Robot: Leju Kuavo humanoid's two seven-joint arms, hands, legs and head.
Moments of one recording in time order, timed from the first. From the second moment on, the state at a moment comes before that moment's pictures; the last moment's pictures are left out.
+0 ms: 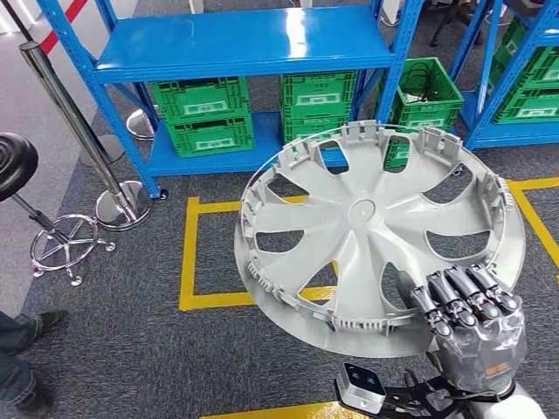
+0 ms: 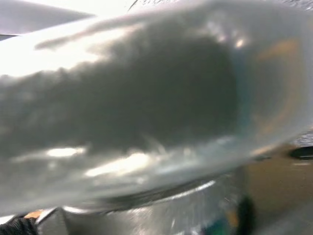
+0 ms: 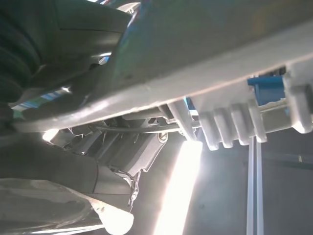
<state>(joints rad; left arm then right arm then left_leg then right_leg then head) -0.04 -0.05 -0.63 -0.15 0.51 0.09 -0.05 0.26 0.06 0.06 -2.25 1.57 -0.69 -0.36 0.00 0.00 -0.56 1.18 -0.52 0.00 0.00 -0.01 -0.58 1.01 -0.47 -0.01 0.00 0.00</state>
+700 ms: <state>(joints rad) -0.04 -0.05 -0.63 -0.15 0.50 0.10 -0.06 0.26 0.06 0.06 -2.25 1.57 -0.69 -0.36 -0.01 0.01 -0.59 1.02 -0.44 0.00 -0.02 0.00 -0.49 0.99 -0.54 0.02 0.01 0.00</state>
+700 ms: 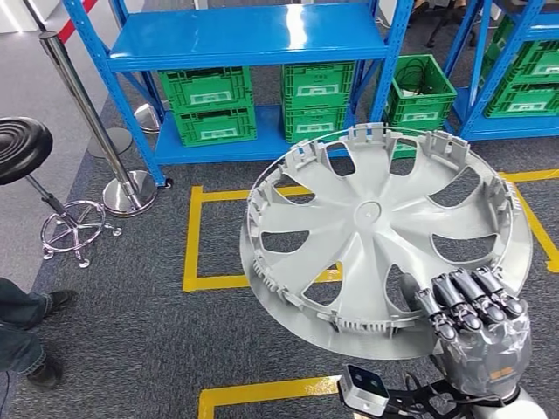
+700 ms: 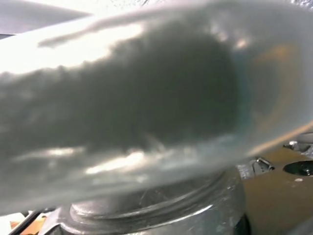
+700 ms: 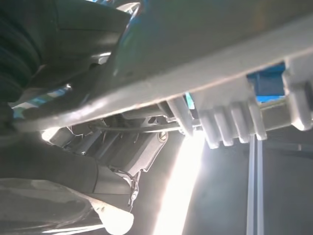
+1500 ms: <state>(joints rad) -0.03 -0.05 -0.63 -0.15 0.50 0.10 -0.06 0.26 0.06 0.06 -2.25 1.57 -0.69 -0.36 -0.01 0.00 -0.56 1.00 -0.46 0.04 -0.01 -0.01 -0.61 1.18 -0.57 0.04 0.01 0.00</state>
